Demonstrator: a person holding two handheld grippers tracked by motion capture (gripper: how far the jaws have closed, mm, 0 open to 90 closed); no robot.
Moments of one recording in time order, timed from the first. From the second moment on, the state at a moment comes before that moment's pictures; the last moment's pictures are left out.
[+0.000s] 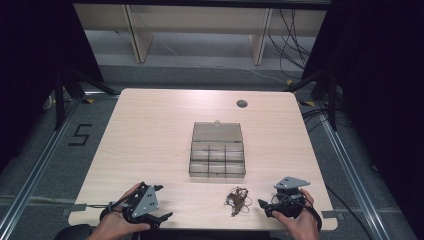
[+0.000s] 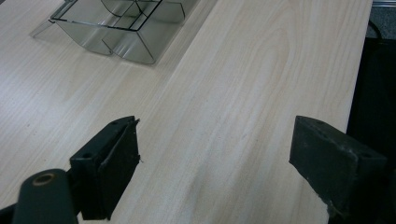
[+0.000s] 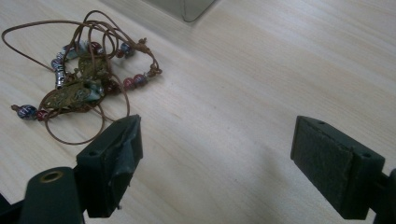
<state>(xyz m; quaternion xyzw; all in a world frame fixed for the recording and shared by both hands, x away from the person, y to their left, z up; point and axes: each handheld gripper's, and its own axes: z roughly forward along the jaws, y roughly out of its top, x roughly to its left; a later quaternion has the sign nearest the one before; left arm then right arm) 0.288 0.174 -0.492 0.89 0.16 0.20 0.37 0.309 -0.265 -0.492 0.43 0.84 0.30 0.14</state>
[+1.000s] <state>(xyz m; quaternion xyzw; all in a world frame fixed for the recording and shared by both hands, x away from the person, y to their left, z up) 0.288 0.174 -0.492 0.89 0.15 0.20 0.37 0.307 -0.242 -0.475 0.42 0.85 0.30 0.11</state>
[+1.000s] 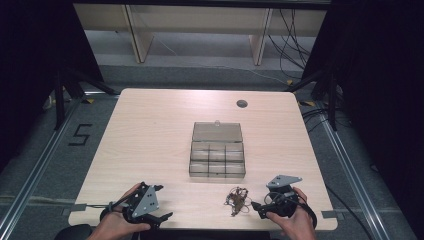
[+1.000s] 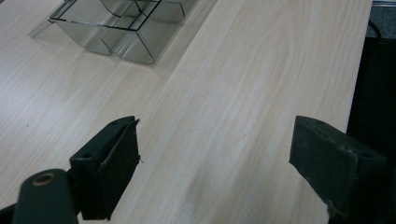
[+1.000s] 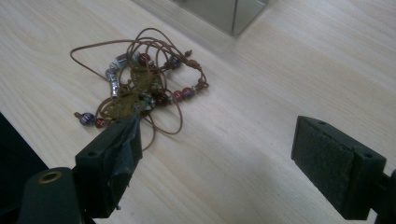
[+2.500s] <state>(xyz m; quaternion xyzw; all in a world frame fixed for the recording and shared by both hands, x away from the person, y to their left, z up) 0.288 0.173 -0.492 0.89 0.16 0.19 0.38 0.339 -0.171 -0.488 0.34 0.91 0.21 0.05</state>
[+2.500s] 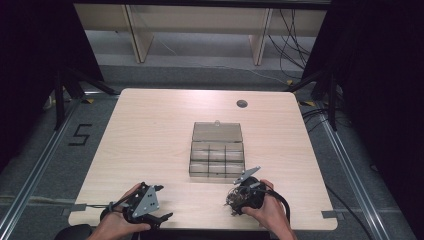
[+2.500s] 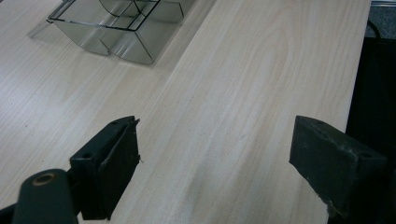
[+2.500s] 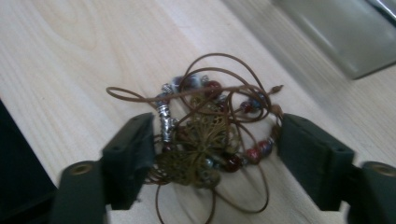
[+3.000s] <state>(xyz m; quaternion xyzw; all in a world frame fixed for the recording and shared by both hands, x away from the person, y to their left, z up) 0.288 0.172 -0.493 0.89 0.16 0.19 0.37 0.336 -0.168 -0.474 0.29 0.93 0.22 0.06</state>
